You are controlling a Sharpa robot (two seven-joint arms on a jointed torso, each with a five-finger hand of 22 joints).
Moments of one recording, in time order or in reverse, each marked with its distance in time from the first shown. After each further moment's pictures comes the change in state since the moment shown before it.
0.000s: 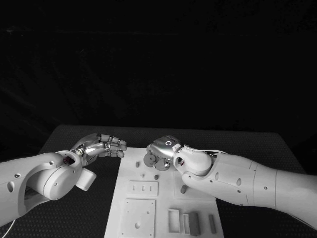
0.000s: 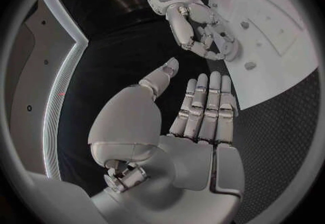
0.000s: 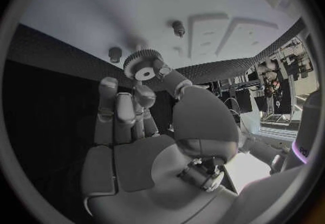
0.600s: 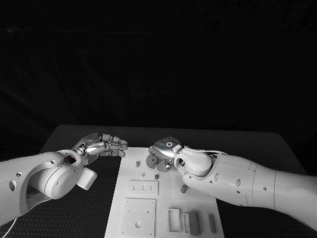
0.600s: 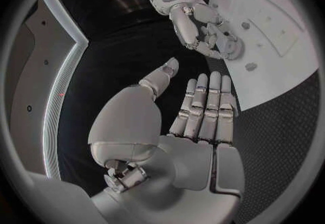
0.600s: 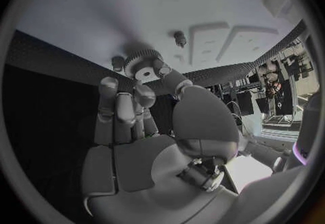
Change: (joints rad) left arm 0.000 0.001 0.000 0.000 0.000 0.000 0.000; left_hand 0.000 0.000 0.000 0.000 0.000 0.000 0.000 0.000 -0.001 0.000 0.000 -0.004 0.000 0.000 0.000 0.000 0.001 0.000 0.000 0.000 0.000 -0.001; right arm -0.007 0.007 -0.007 -0.021 -0.005 0.020 -0.004; right_hand 0.000 -0.008 0.003 -0.003 0.000 -0.001 0.001 -0.004 0.007 0.000 0.000 -0.004 0.000 0.000 0.000 0.000 -0.006 0.000 0.005 -0.002 0.000 0.000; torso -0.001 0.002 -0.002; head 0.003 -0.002
